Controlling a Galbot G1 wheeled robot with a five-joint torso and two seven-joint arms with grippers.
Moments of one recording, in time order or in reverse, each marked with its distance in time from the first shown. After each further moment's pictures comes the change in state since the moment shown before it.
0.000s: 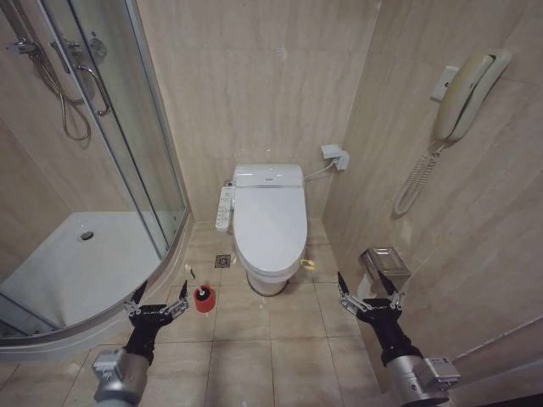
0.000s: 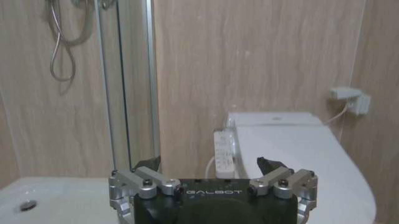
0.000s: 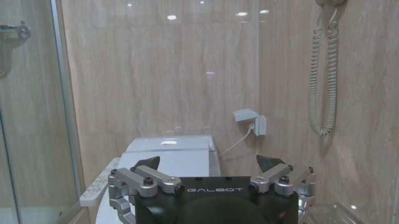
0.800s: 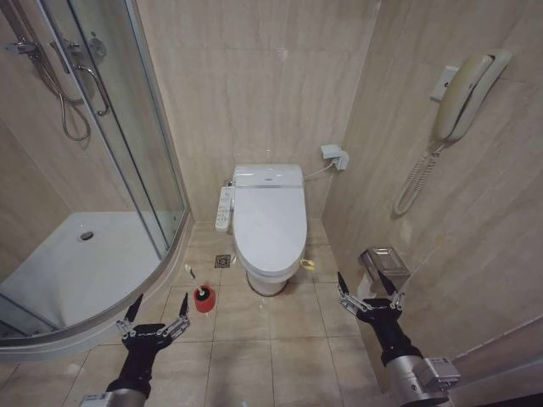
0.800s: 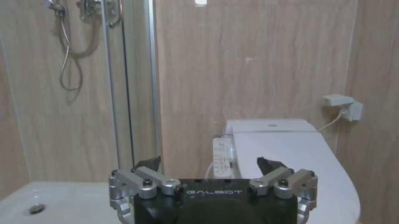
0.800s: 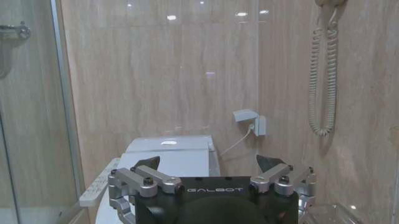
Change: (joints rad) left arm 0.180 -0.044 0.004 -0.118 0.066 -0.071 -0.014; right arm 0.000 0.000 0.000 0.000 0.000 0.000 0.000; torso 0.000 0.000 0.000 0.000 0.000
